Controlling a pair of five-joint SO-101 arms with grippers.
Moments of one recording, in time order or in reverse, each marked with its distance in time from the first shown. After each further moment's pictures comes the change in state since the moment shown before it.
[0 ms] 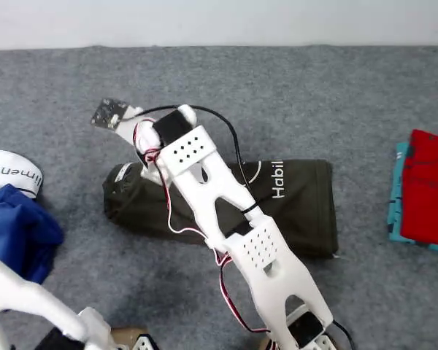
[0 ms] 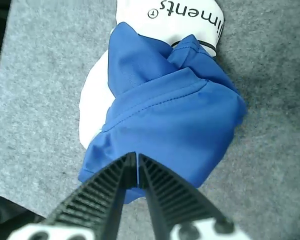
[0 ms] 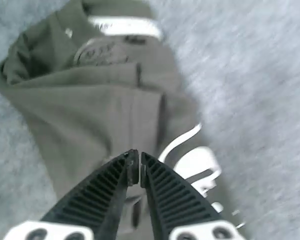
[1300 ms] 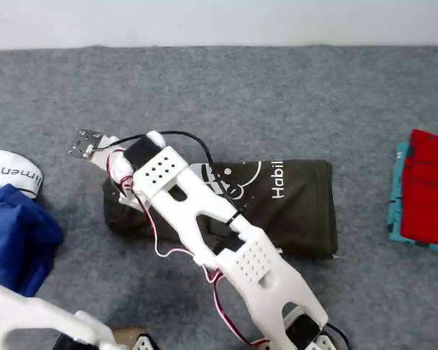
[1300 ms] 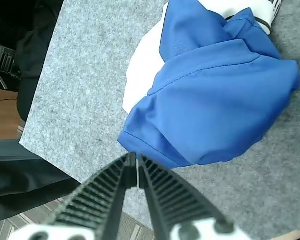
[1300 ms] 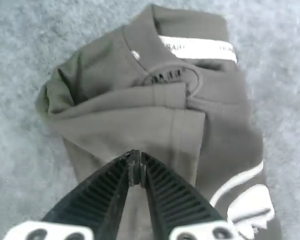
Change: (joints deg) left arm -12.2 -5.6 0.0 1.0 -5.8; right arm -8.1 -1.7 13.9 -11.6 -4.2
